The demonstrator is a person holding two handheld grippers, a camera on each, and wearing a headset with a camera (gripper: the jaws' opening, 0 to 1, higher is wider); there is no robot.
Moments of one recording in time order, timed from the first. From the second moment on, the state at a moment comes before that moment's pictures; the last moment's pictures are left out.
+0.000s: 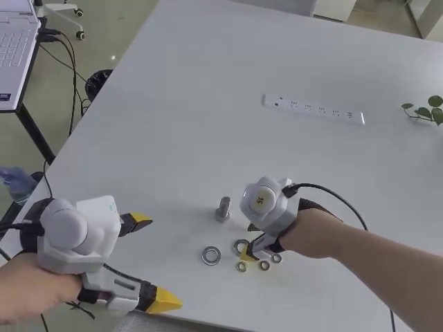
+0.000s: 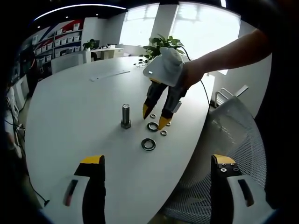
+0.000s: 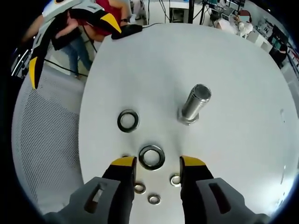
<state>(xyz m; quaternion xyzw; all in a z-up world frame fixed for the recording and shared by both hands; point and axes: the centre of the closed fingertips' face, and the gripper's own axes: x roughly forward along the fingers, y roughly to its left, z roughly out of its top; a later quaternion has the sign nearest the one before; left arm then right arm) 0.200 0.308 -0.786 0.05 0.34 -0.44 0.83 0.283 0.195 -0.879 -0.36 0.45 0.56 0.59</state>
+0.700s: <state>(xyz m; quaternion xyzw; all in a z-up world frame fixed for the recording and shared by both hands) 0.194 0.307 -0.788 0.05 0.34 -0.45 0.83 0.280 0.196 -0.881 -0.40 0.42 0.56 0.59</state>
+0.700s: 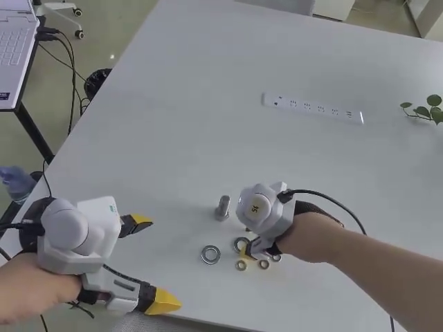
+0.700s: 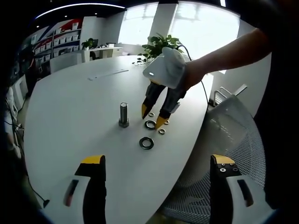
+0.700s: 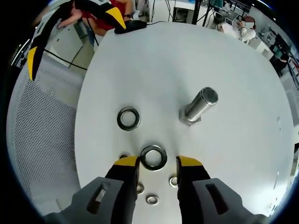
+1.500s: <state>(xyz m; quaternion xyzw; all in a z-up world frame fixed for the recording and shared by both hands) 0.192 0.306 -0.783 0.05 0.34 -0.45 0.83 0.281 0.194 -0.881 -0.43 0.45 0.54 0.57</state>
